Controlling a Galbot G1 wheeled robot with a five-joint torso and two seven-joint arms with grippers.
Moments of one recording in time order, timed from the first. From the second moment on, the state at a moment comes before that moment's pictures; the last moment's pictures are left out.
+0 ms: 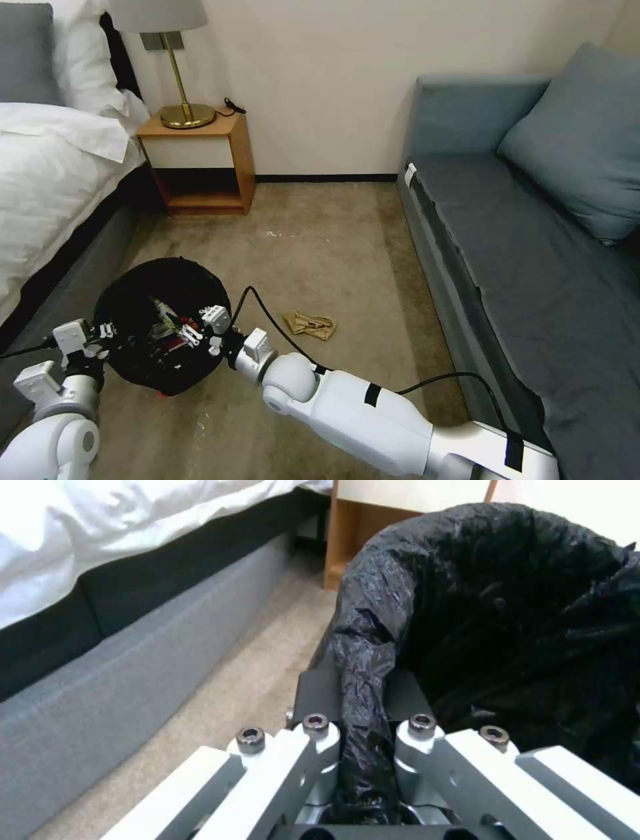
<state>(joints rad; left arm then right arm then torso) 1.54 -1.34 -1.00 -2.02 -0.50 0.30 -0.07 -0.61 1.46 -0.68 1.37 0.54 0.21 0.02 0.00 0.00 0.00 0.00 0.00</state>
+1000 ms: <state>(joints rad) 1.54 -1.31 -1.01 -1.98 -0.54 0.27 -0.07 -1.37 1.29 0.17 1.86 0.03 0.27 0.17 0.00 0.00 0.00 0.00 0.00</state>
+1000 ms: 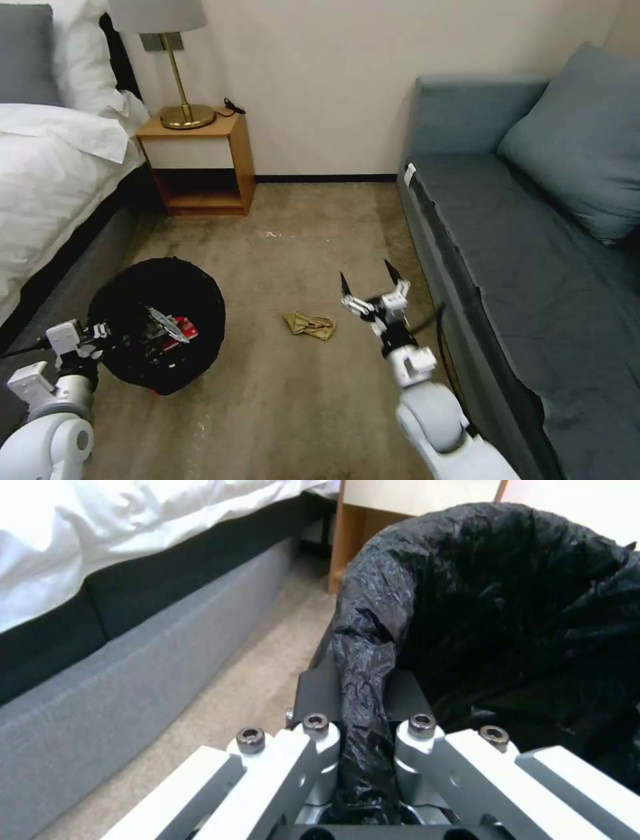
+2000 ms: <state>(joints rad) 1.55 -1.31 -1.02 -1.99 -0.55 0.27 -0.07 -1.35 1.28 0.17 1.82 0.08 0.30 0.14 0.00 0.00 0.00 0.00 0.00</state>
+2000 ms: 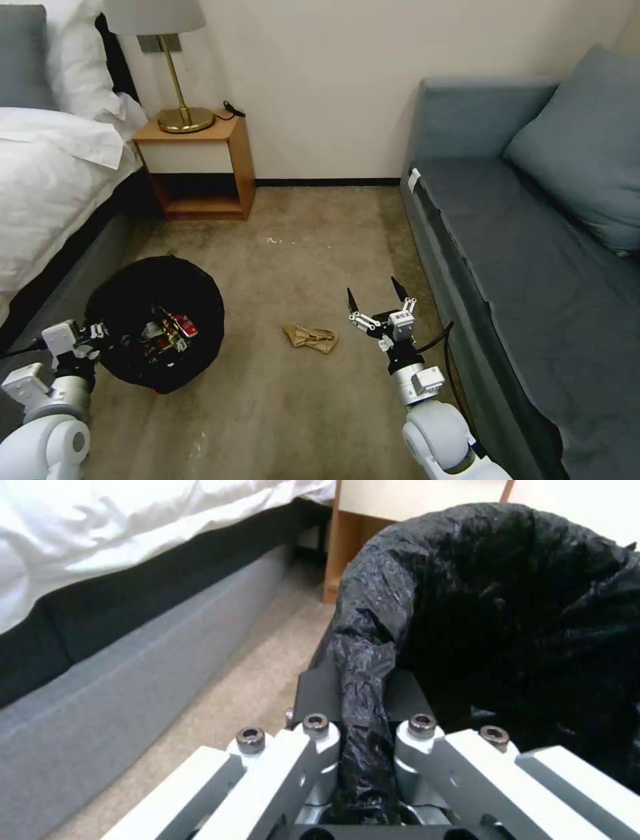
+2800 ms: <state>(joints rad) 1.54 -1.31 -1.01 -1.99 -0.55 0.27 -0.07 -1.33 1.28 0.16 1.80 0.09 0.31 0.13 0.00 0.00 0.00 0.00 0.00</state>
